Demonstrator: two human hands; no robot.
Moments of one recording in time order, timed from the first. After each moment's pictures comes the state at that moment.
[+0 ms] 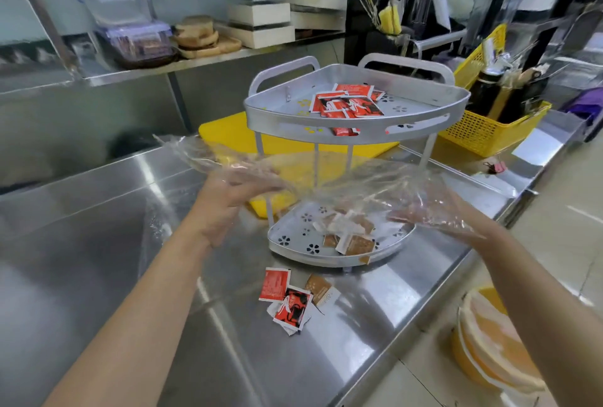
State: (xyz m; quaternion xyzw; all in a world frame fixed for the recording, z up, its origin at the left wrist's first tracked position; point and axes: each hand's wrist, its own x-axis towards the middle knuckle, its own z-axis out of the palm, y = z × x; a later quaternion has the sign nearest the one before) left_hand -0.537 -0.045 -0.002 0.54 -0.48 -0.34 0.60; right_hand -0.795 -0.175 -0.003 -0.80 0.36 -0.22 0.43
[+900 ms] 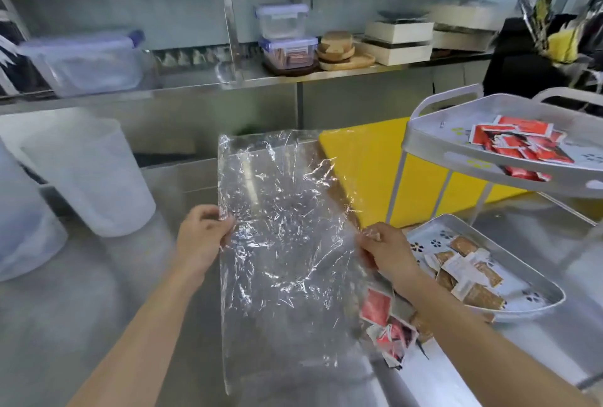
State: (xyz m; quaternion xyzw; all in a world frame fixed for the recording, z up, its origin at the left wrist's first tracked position) left_hand -0.399 0.099 -0.057 0.79 -0.13 -0.12 0.59; right_hand -0.580 -0.119 -0.101 -0.71 0.37 -0.21 0.56
